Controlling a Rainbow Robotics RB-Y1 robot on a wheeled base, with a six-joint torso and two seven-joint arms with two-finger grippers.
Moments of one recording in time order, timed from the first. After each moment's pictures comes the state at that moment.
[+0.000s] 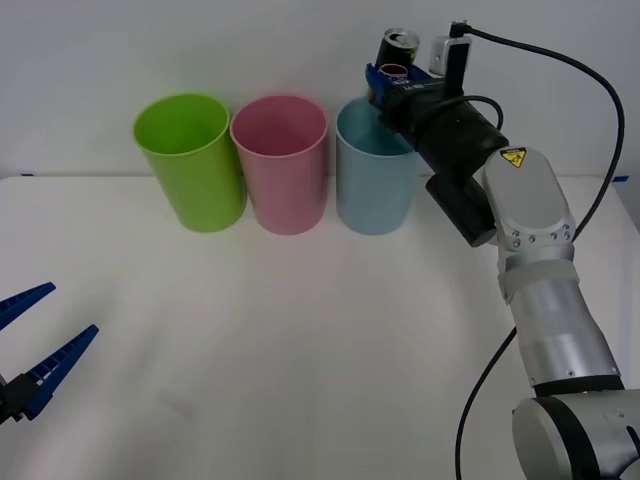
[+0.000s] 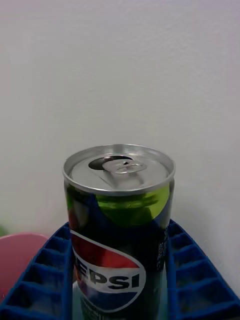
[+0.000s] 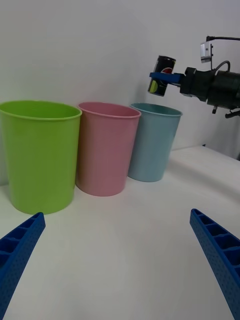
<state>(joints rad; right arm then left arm) -0.70 -0.09 -0.14 -1.21 1.71 -0.36 -0.35 0.35 0.40 0.52 -1.66 -0.96 -1.22 0.00</state>
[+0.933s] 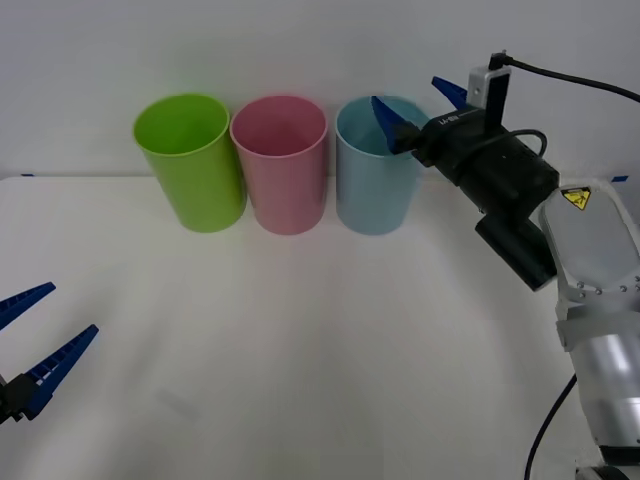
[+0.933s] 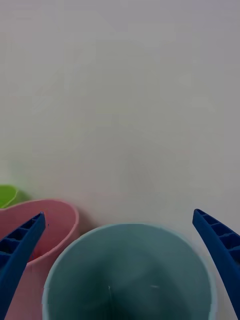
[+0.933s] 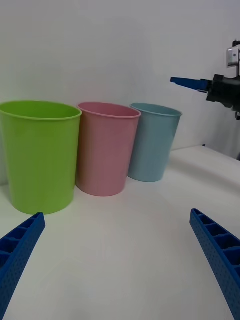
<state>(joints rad) -0.45 -0.23 -0.06 -1.49 1.58 -0.48 -0.36 0.35 0.40 0.52 -1.66 -0.96 -1.22 0.00</state>
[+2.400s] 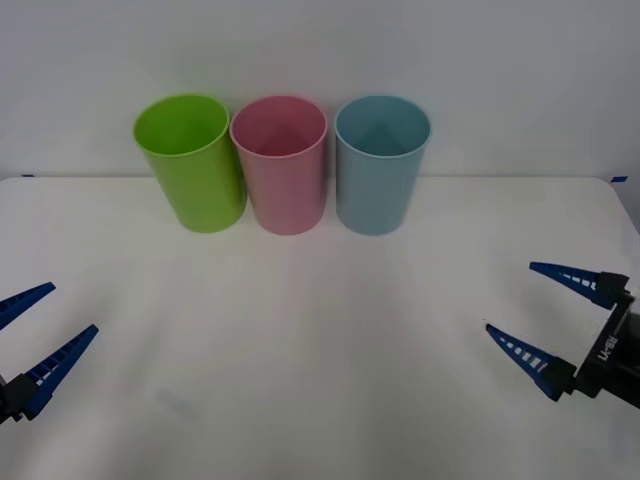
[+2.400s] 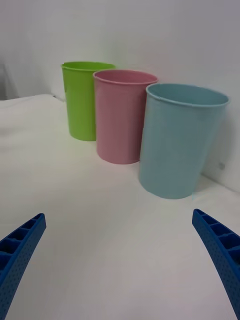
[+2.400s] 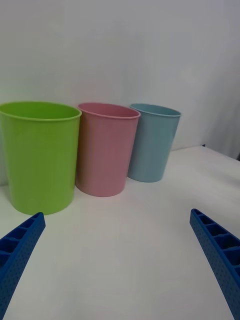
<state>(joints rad) 0.33 -0.47 -0.34 -1.89 1.21 -1.07 0.01 0.35 0.40 0.52 -1.66 -0.96 -1.22 0.00</state>
